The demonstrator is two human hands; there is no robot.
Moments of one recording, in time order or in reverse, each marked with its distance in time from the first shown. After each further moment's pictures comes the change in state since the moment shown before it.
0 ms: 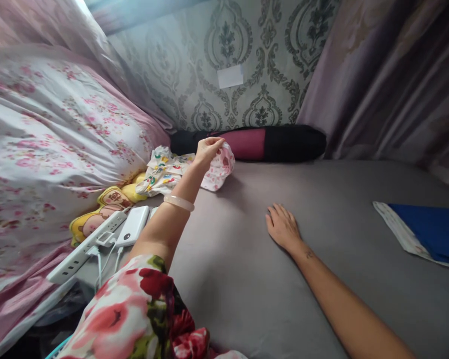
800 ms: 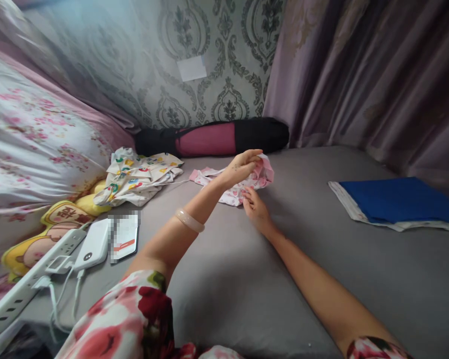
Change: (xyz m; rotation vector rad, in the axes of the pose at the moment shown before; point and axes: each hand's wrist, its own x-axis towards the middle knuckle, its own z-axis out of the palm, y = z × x) left_hand -0.086 -0.002 0.135 -0.168 -0.747 0.072; right_hand 0.013 -0.006 -0.005 1.031 0.195 0.169
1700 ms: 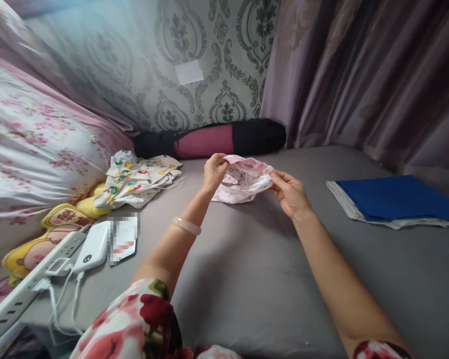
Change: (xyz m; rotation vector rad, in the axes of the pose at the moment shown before) left_hand -0.009 -0.044 -0.042 0.362 0.651 -0.027; right_hand 0.028 -0.071 -0.086 0.591 0.219 0.258
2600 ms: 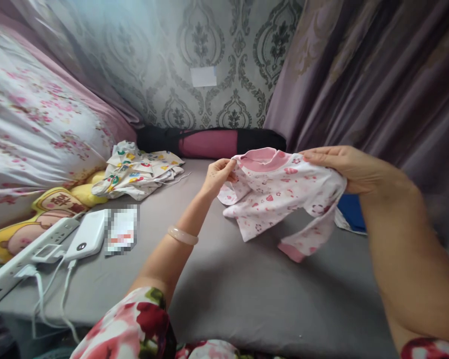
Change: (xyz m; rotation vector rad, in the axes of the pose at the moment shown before) left_hand -0.035 0.043 -0.031 -0.543 -0.203 -0.202; right_hand -0.014 -0.157 0.011 -0.520 -0.333 0.168
